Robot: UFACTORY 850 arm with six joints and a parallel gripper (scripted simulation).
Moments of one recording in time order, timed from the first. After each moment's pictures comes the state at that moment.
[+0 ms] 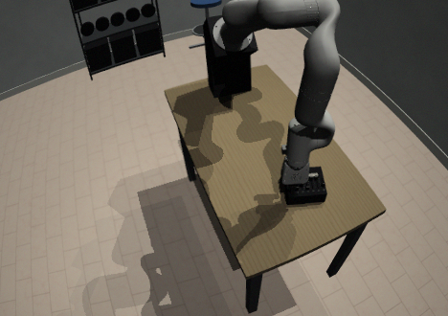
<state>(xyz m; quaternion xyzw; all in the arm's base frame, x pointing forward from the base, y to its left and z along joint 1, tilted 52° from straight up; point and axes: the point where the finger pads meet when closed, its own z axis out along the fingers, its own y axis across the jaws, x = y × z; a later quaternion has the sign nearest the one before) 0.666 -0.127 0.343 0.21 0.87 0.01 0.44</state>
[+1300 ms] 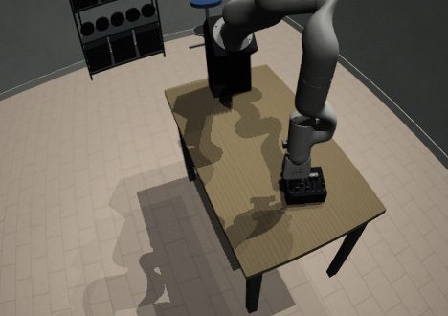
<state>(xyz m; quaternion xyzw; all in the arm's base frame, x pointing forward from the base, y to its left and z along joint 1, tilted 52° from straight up) 0.642 -0.124 0.369 0.21 0.87 0.01 0.44</state>
